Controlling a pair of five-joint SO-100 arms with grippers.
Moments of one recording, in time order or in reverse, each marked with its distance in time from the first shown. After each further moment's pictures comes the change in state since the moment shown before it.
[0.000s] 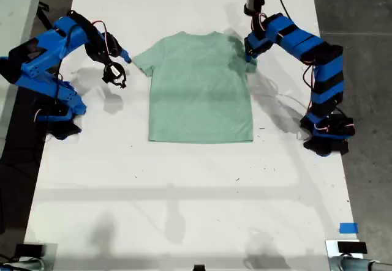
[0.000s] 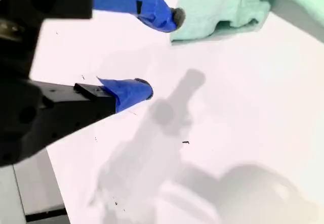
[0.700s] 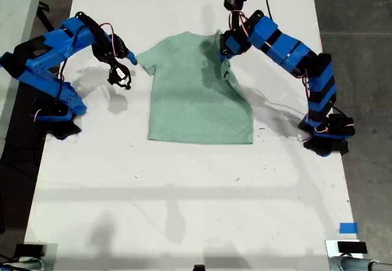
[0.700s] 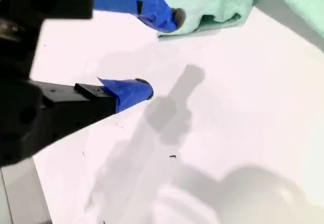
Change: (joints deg) arm 0 3.2 -5.6 -3.1 -3.1 -0.5; arm 1 -20.8 1.9 -22.2 12.9 24.2
